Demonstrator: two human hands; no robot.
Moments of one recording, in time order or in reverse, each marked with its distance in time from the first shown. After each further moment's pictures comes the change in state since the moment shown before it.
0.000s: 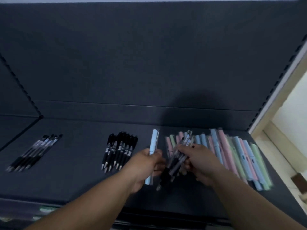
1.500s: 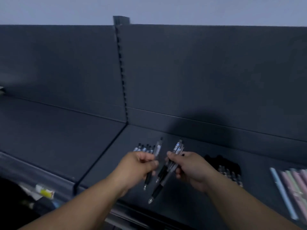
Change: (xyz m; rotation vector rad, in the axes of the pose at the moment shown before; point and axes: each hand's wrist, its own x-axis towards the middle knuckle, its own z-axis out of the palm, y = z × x) left_hand -0.053 0.003 -0.325 0.173 0.288 0.185; right_hand 0.042 -0.009 0.325 -0.143 -0.313 0.040
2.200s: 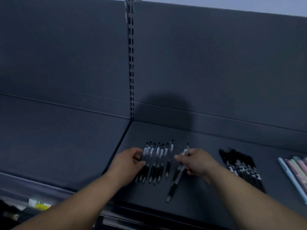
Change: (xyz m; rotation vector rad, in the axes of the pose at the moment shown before) left_hand 0.077 -0.067 -0.094 0.555 0.018 0.156; right_hand 0.051 0.009 0.042 -0.338 0.318 0.109
